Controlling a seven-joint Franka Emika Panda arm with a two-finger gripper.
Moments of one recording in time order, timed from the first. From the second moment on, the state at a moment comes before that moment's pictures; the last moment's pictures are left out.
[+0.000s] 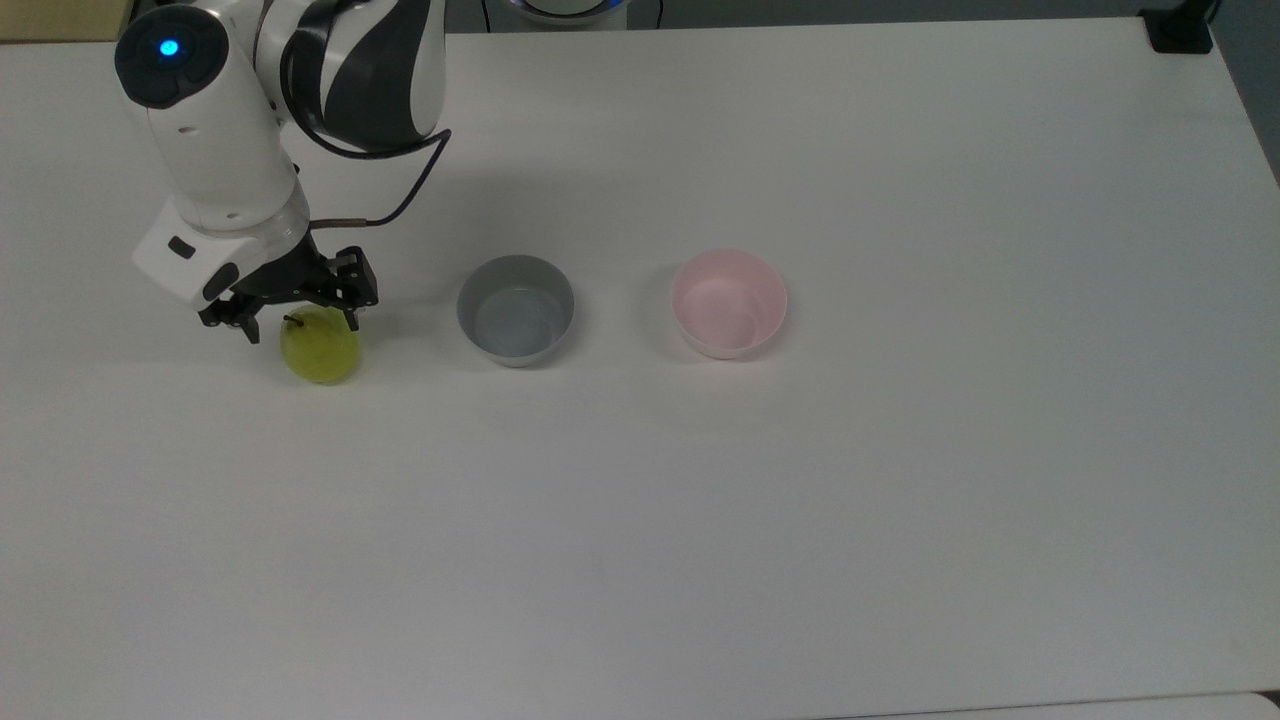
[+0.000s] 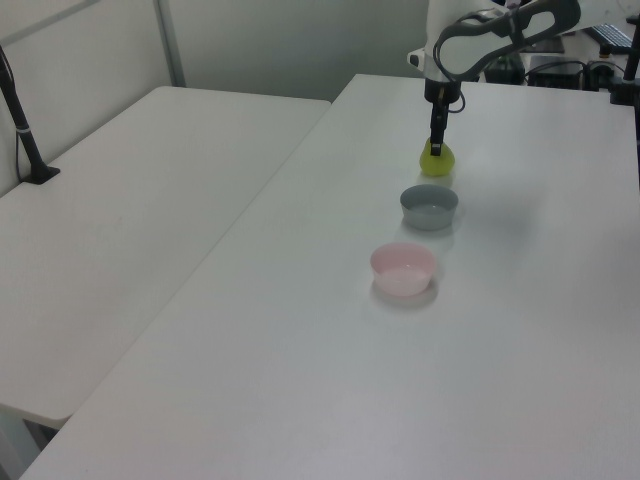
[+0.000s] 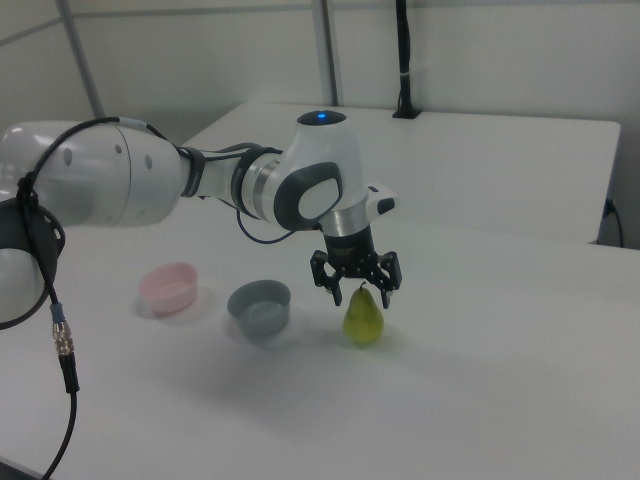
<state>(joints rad) -0.16 0.50 -0.13 -1.58 0.00 2.15 -0.50</state>
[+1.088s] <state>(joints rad) -0.15 0.37 -0.13 -1.57 0.01 1.99 -0.50</state>
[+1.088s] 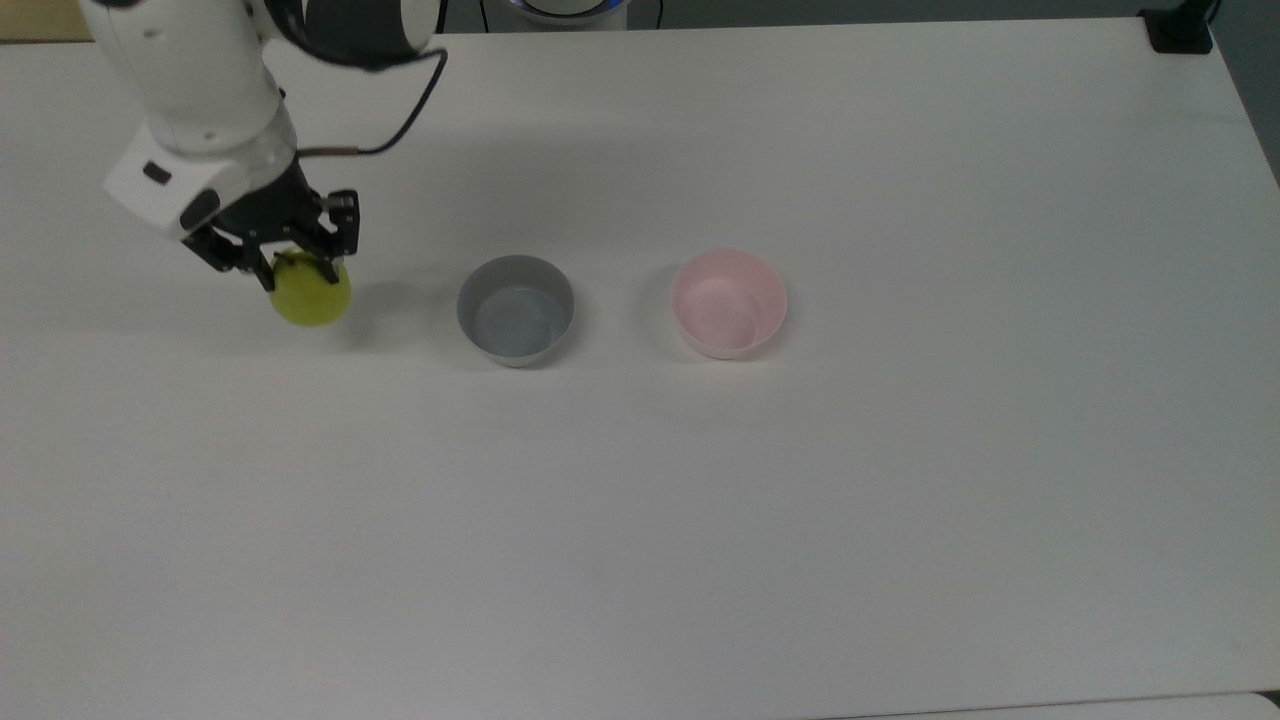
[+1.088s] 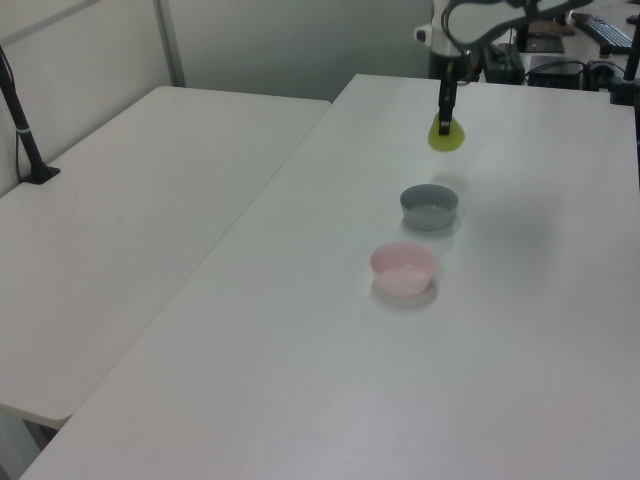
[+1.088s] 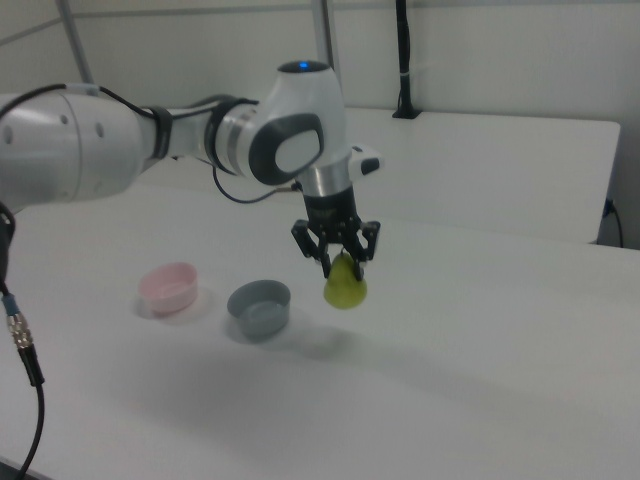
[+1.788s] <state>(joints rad) -0.14 0.15 -0.07 -1.55 0.01 1.71 -0.41</state>
